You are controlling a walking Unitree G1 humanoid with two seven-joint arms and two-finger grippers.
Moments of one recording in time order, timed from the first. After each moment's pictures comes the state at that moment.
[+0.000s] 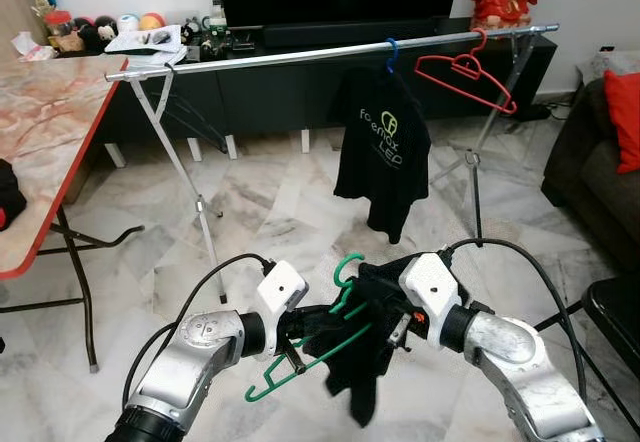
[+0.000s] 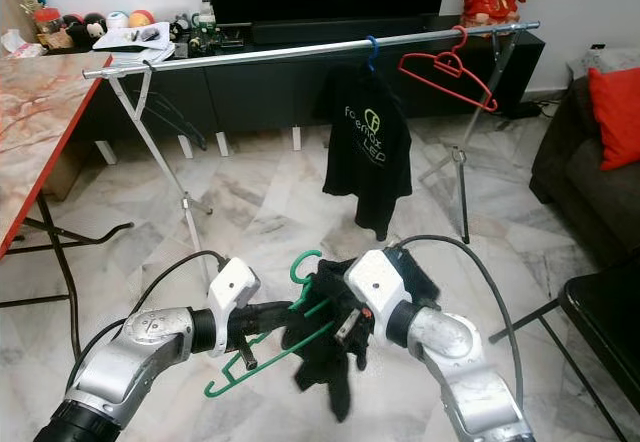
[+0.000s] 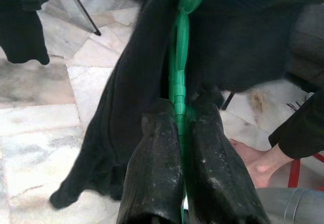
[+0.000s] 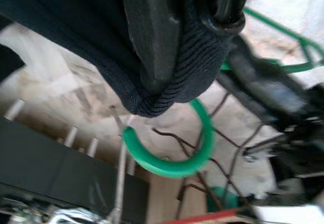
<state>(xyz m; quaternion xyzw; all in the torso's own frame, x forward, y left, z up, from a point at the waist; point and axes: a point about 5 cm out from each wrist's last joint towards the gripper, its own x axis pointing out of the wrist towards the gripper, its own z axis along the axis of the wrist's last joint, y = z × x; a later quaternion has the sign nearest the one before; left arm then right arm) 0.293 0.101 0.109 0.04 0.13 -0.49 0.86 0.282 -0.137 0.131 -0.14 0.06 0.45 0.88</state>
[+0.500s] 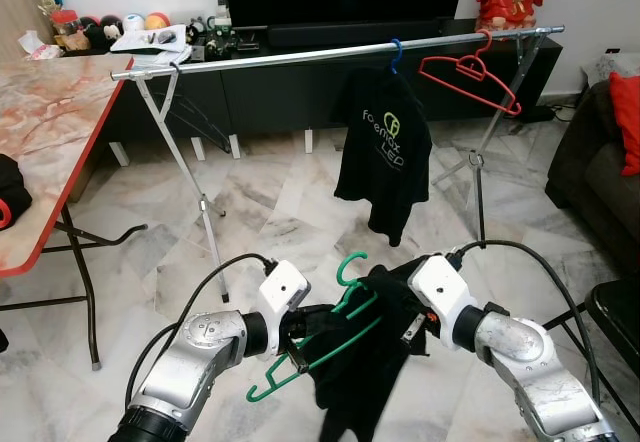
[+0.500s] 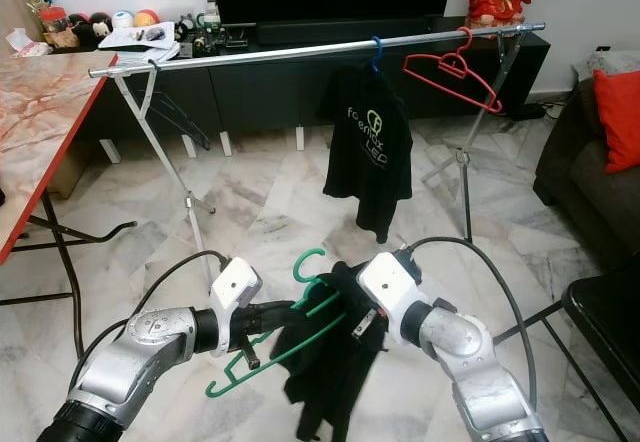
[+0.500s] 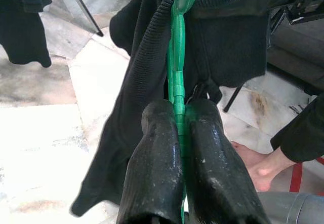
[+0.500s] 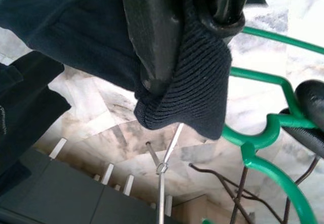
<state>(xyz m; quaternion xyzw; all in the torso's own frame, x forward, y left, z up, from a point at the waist) 0.293 0.098 0.109 0.03 0.13 -0.48 0.86 0.301 -0.158 0.117 -0.19 0.11 0.35 0.91</state>
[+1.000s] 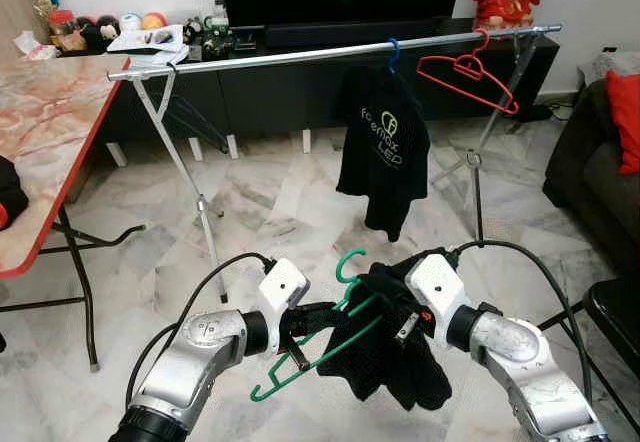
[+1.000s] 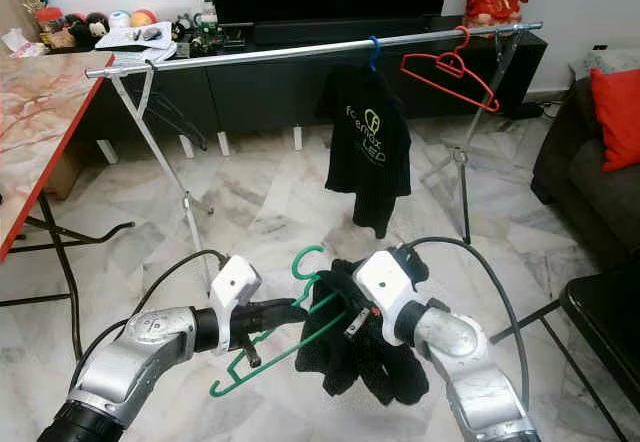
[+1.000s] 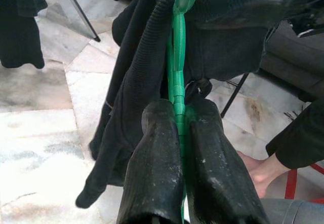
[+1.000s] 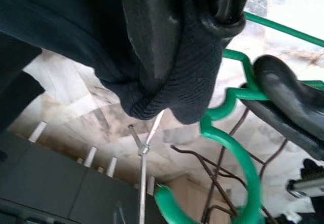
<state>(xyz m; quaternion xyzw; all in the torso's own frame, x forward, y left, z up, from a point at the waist) 0.293 0.097 0.111 0.02 0.12 -0.49 0.86 0.296 -0.147 0.122 -0.16 0.09 0.40 0.90</state>
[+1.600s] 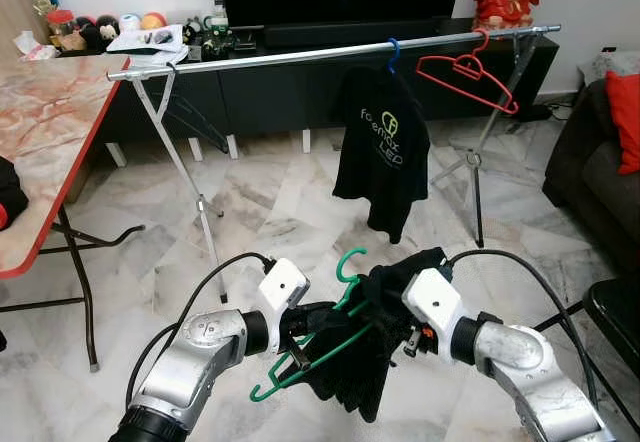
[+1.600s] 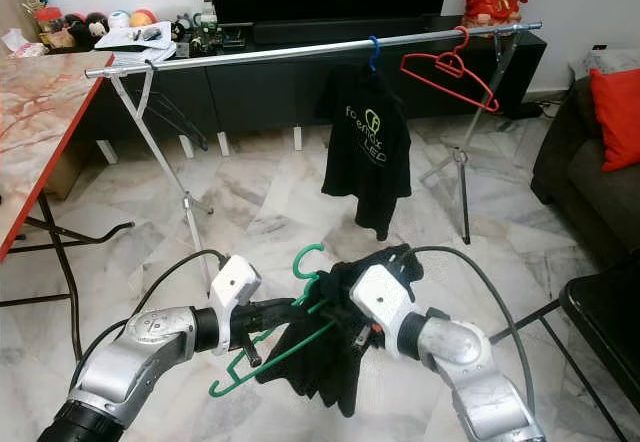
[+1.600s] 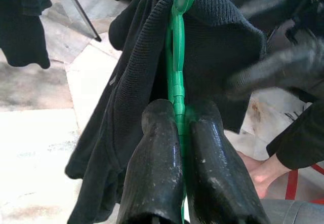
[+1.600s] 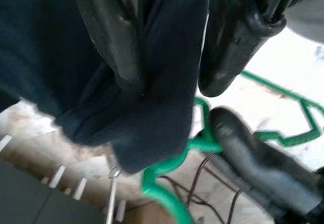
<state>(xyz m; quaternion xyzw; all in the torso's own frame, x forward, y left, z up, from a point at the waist) 0.294 0.097 0.111 0.02 0.12 -0.49 0.87 0.282 -0.151 0.108 -0.18 0.14 0.44 0.87</state>
